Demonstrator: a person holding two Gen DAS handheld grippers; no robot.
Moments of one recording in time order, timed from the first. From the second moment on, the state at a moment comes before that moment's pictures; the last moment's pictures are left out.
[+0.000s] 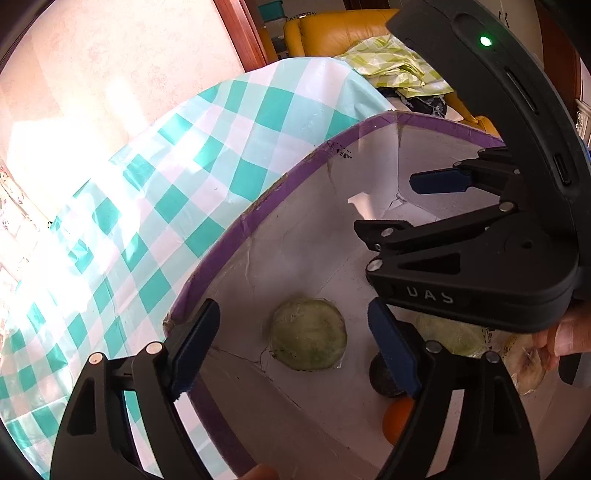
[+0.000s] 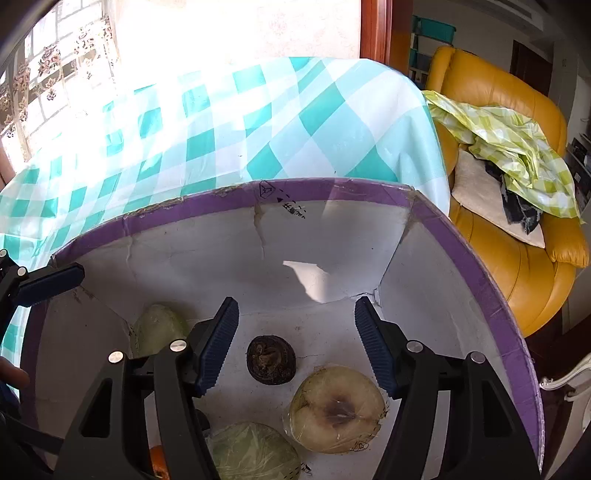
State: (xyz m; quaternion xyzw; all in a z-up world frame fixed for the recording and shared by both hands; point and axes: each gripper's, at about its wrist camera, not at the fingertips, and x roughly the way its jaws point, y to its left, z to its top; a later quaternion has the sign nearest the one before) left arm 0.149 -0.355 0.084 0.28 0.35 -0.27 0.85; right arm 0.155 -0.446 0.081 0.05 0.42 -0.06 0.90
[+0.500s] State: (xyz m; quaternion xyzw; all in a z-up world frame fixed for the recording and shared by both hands) left arm 0.128 -0.313 0.132 0.18 0.30 -0.27 0.90; right arm 0.116 -0.426 0.143 0.01 0.29 -0.09 0.95
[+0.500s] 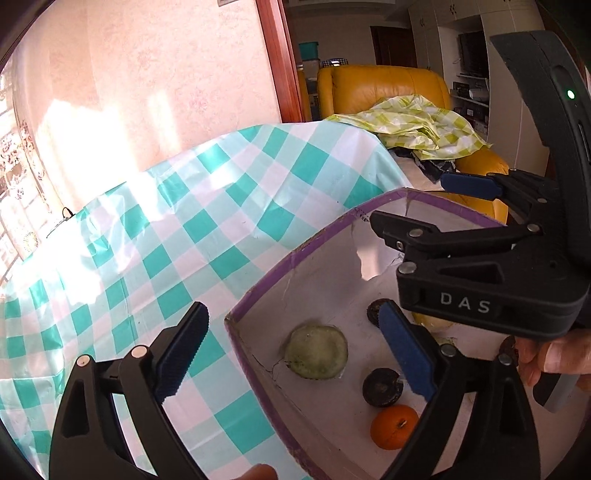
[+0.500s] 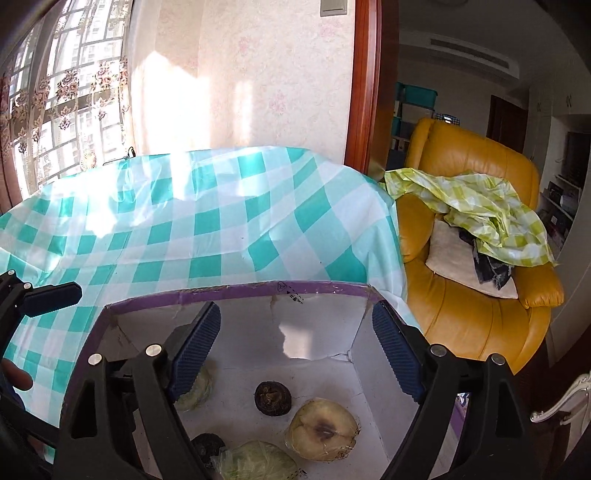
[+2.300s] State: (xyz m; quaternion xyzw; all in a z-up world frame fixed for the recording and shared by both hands) left arm -0.036 -0.023 0.112 0.00 0.30 -0.13 0.95; right arm -0.117 -0.204 0.128 -0.05 0.26 0.07 0.96
